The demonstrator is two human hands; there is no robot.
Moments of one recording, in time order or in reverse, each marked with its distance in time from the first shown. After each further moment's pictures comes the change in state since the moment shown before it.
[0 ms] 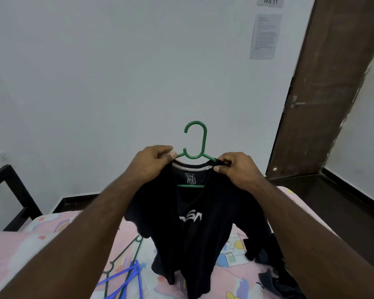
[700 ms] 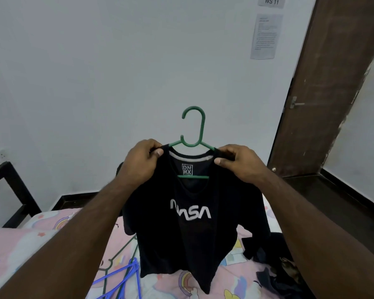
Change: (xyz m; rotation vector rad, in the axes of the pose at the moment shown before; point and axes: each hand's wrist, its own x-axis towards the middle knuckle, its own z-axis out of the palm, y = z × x) left_hand -0.012 -0.004 -0.007 0.051 0.234 0.067; right_hand 0.001 -0.011 -0.020 -0.010 -0.016 -0.050
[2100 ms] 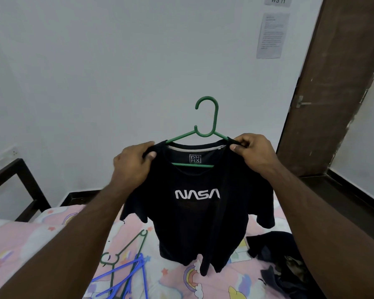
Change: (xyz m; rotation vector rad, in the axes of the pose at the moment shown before) left_hand -0.017 -0.040 -0.018 0.214 0.050 -0.053; right_hand 0.004 -0.005 -0.011 0.054 0.214 0.085
